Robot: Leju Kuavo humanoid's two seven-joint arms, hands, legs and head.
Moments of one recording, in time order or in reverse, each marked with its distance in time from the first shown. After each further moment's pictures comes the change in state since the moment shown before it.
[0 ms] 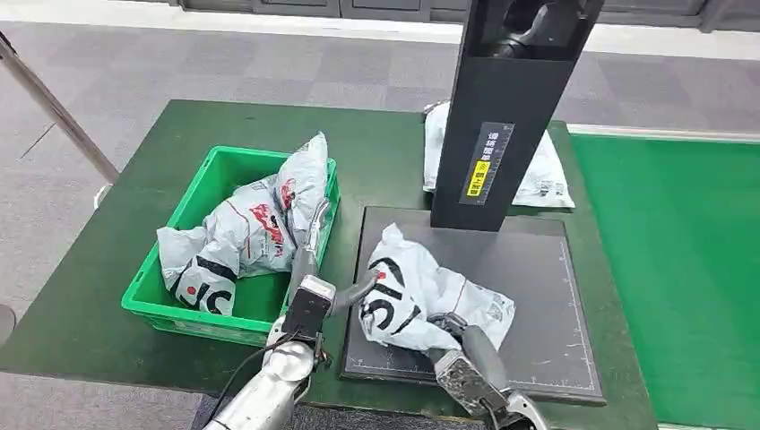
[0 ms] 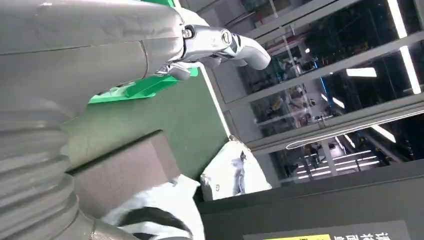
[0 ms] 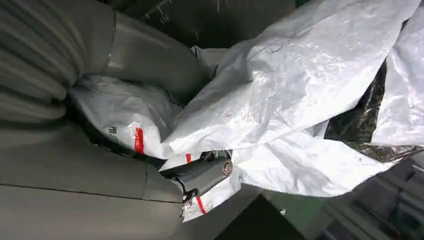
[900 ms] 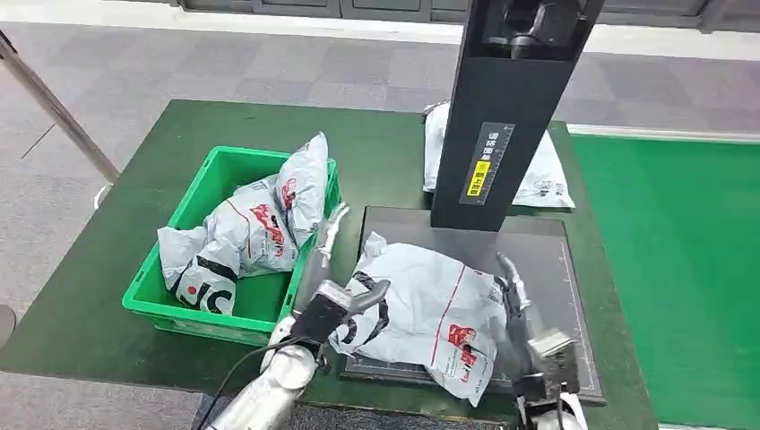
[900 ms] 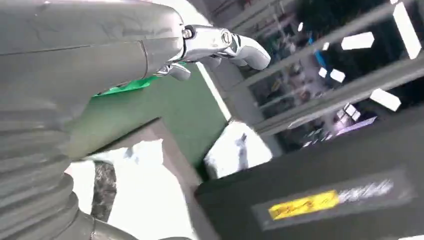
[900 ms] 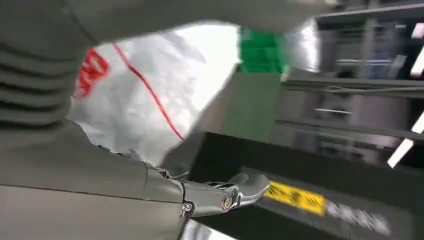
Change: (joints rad) left arm 0.016 0.006 -0.010 -0.044 -0.206 -0.114 0.139; right arm -0.012 0.039 -0.220 -0.056 -0.427 0.116 -0.275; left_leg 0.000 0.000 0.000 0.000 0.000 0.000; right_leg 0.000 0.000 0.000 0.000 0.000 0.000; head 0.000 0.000
